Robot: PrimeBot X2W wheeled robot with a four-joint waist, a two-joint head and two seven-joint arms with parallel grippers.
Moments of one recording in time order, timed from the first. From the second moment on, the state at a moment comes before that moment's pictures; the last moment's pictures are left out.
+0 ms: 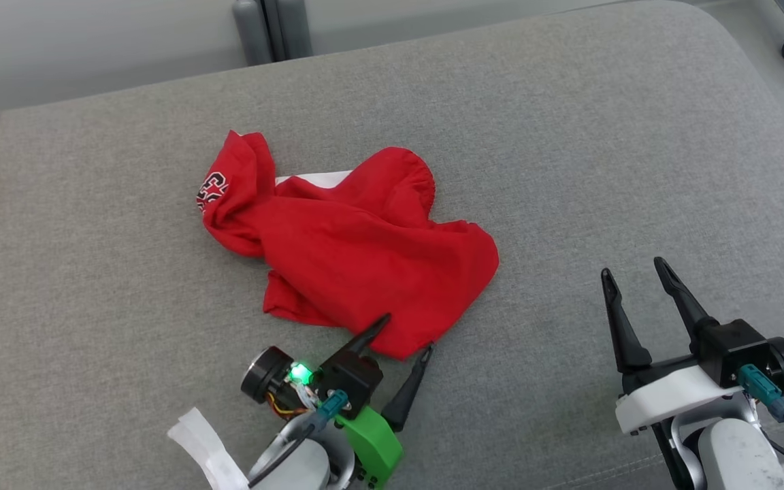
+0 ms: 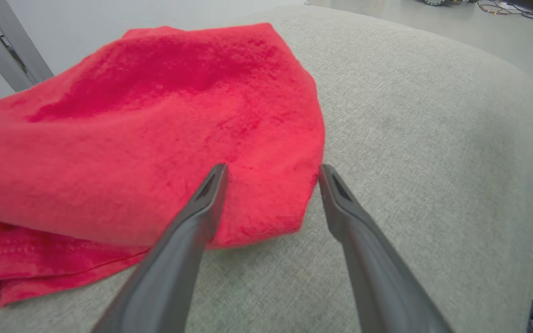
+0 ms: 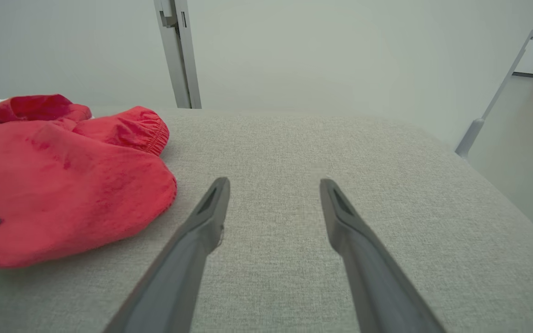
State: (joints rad) left arm -0.35 0.06 -0.70 0.55 -0.19 -0.12 -0.26; right arm -0.12 -0.05 -0.01 0.16 0.04 0.13 -0.26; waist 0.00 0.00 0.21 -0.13
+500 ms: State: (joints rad) left arm -0.46 0.08 -0.66 0.72 -0.14 -0.10 -0.26; right arm -0.14 -0.05 0.00 0.16 0.06 0.13 -0.26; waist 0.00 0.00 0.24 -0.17
